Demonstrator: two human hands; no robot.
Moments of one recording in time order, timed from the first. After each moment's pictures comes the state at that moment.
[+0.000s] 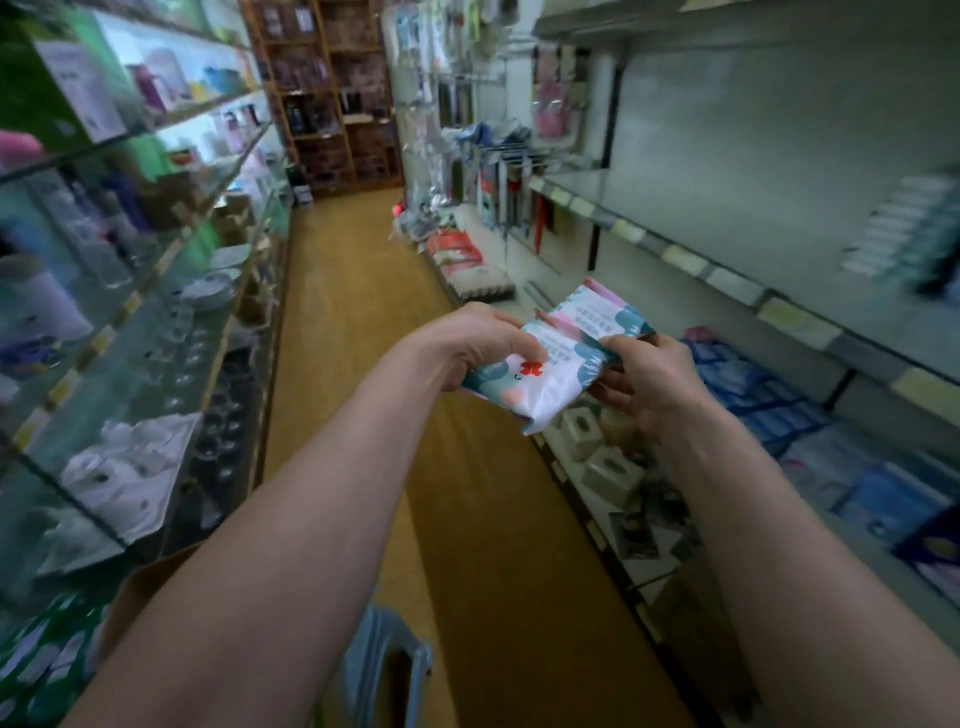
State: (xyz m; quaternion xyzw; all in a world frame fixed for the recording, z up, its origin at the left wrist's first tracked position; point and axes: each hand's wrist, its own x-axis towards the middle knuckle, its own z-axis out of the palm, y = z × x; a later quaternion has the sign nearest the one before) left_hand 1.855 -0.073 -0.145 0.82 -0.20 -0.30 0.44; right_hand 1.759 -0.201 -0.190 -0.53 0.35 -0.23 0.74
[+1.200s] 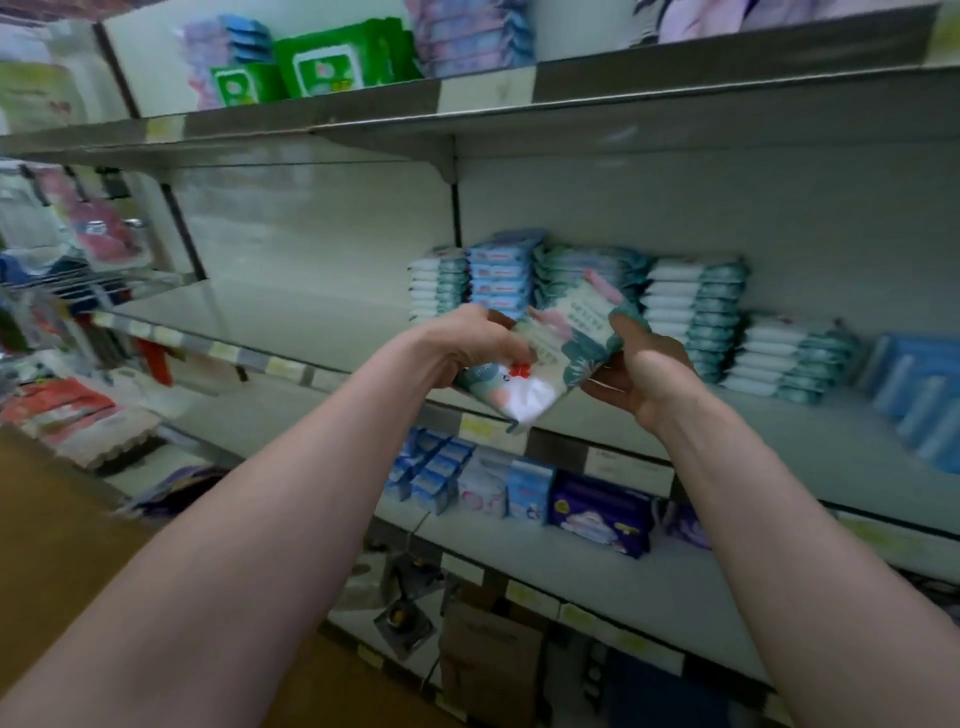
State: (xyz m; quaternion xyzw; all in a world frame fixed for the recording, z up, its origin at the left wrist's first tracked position) left_hand 1.666 -0.411 -0.101 0.67 -0.56 -0.37 0.33; right_hand 1.498 -0.432 -0.136 -0.39 0.47 -0.53 0.59
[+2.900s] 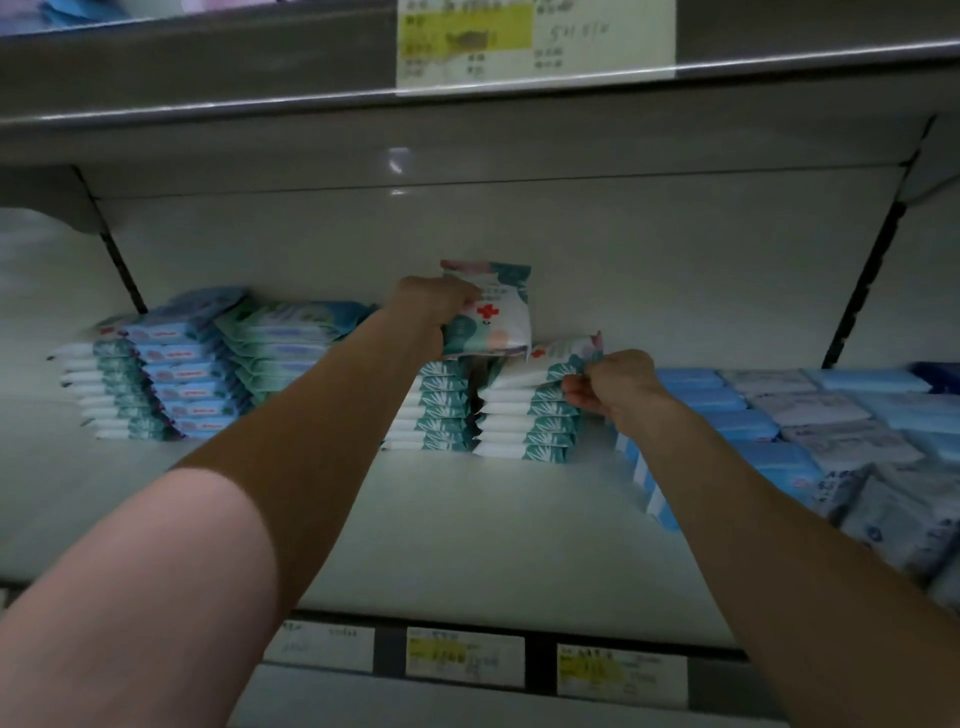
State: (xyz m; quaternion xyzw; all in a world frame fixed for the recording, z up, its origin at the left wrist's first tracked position) left_hand 1.402 -0.626 -0.080 0.56 -0.46 -0.50 0.48; right_hand 1.227 -0.602 -0.151 -0.34 0.64 -0.52 0.45
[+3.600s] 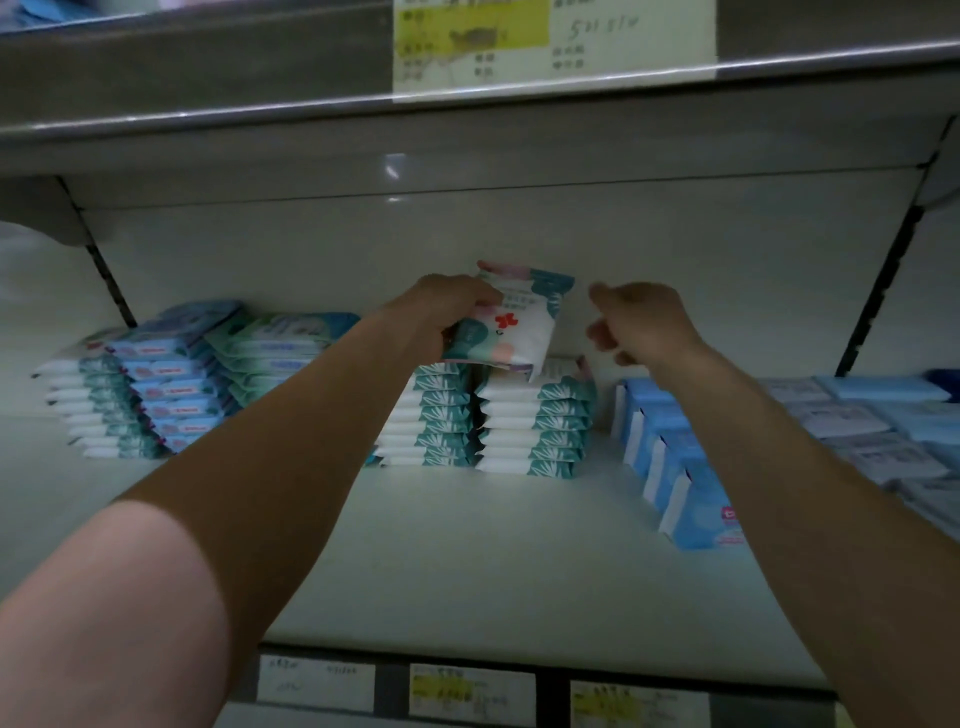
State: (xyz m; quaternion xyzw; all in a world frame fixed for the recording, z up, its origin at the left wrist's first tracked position) left_hand 1.400 -0.641 -0.071 0.52 -0.52 -0.55 0.39; right_hand 1.212 -0.604 -0.098 -0.52 0.65 -0.50 0.25
